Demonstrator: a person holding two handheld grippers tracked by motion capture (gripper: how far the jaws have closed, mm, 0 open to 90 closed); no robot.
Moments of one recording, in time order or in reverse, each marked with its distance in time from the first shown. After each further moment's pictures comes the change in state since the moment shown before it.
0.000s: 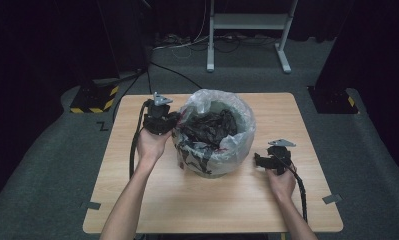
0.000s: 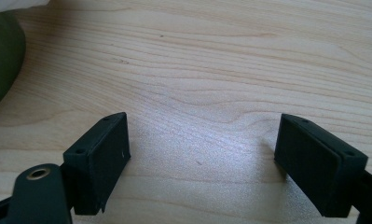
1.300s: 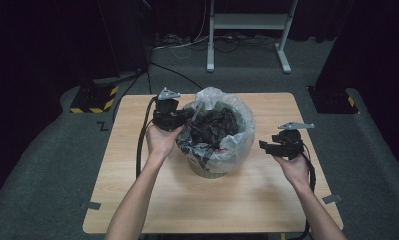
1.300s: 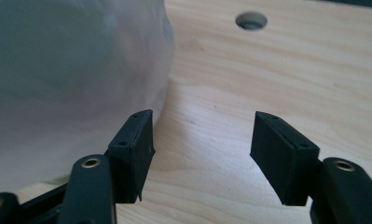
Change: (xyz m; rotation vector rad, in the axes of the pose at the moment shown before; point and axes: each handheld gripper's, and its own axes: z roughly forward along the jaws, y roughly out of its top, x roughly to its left) left arm -0.016 0.016 0.004 -0.061 -0.200 -0.050; right arm -0.005 0.070 -0.082 -0.031 0.221 -0.056
